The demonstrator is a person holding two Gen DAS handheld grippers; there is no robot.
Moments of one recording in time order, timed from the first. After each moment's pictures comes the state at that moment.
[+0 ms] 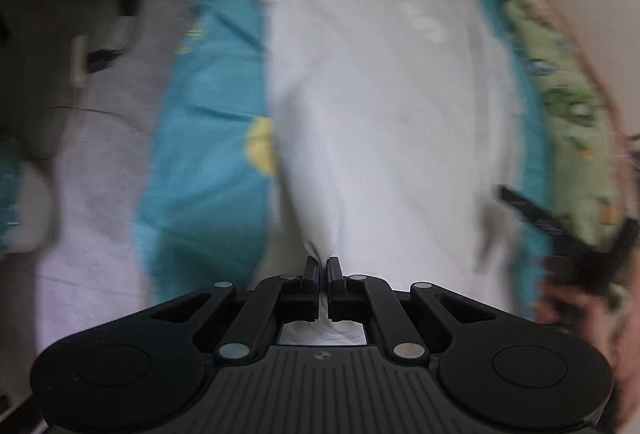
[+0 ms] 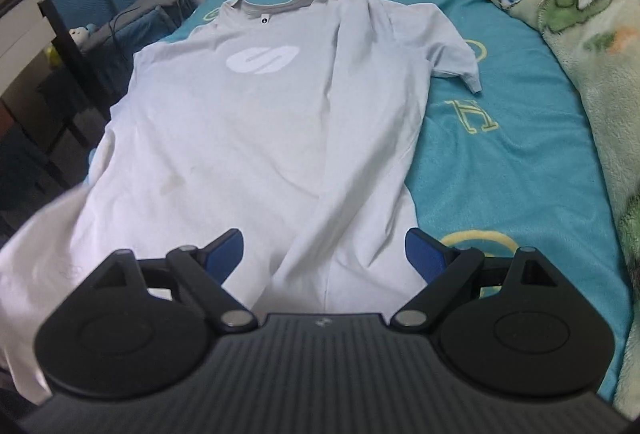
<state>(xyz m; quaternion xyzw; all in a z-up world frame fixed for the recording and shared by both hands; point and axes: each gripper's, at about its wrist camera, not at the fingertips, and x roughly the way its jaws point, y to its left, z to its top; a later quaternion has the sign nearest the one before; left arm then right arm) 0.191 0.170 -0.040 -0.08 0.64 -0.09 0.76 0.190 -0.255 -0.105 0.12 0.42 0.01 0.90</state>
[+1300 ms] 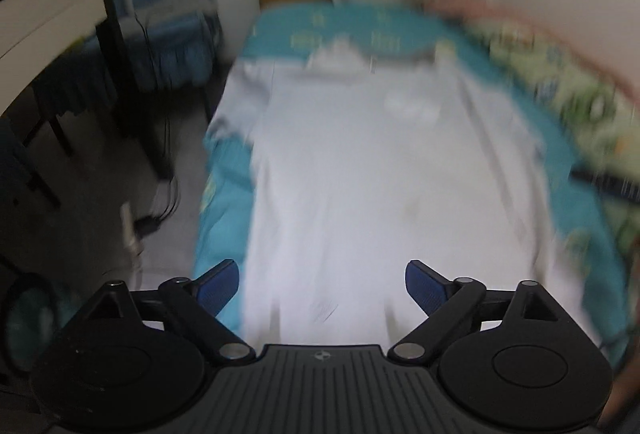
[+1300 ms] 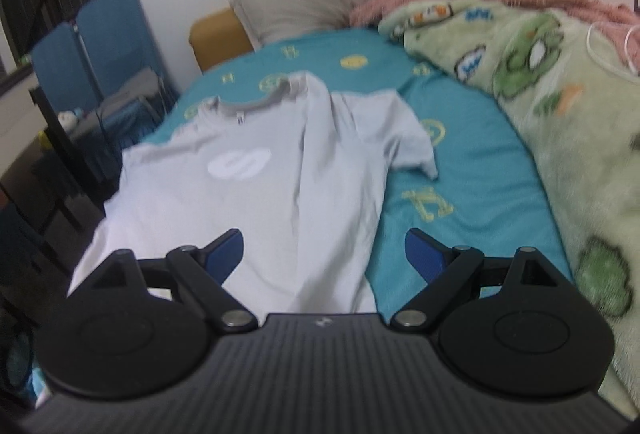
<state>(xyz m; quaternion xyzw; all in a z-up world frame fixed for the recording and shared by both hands) 0.158 0.061 0.017 0.01 0.40 -0.08 0.91 0.179 -0.286 -0.055 0.14 0.29 -0.03 0.95</state>
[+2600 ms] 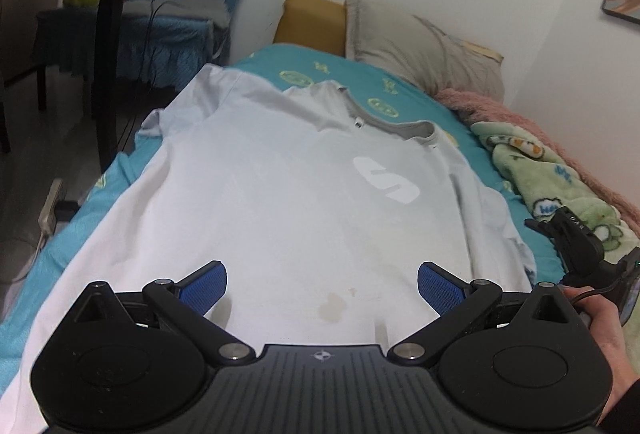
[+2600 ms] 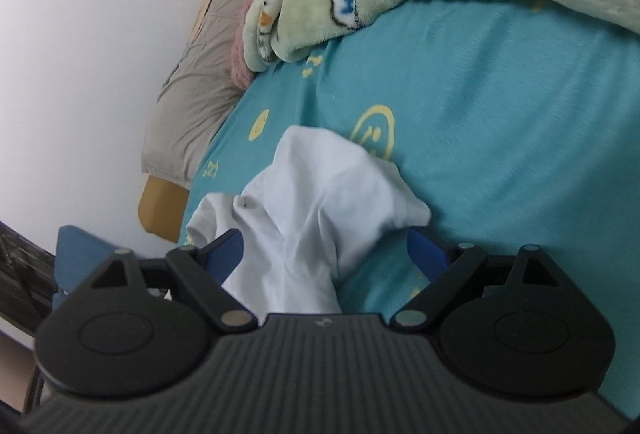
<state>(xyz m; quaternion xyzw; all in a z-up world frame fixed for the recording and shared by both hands) 0.233 0.022 -0.110 -0.15 0.34 -0.06 0.93 0.327 -0.405 -0.203 0.52 0.18 -0.12 0.82</state>
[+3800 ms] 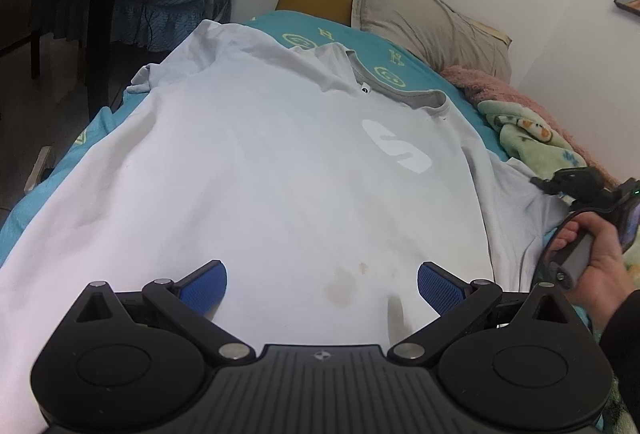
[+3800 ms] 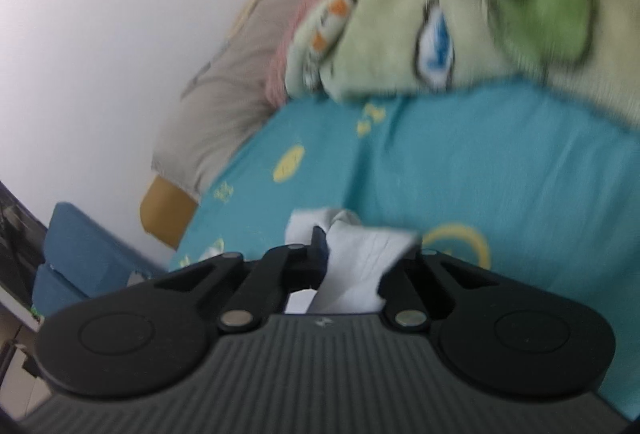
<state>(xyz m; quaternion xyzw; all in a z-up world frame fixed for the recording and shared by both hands) 0.248 0.011 -0.141 -0.16 0.36 -0.07 0.92 0.415 -0.449 -0.171 0.43 0.16 -0.09 0.88</state>
